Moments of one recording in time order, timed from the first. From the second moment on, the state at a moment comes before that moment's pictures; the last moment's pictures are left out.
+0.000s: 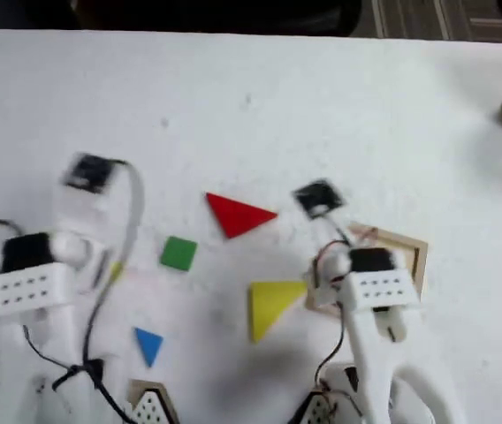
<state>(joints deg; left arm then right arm) -24.1 -42.7 49.1 78.1 -23.8 -13.1 -38.5 60.6 61.9 22.8</state>
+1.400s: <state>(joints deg) -71.8 -10.7 25.7 64.7 -23.1 -70.1 -1.5 41.5 37.8 0.7</state>
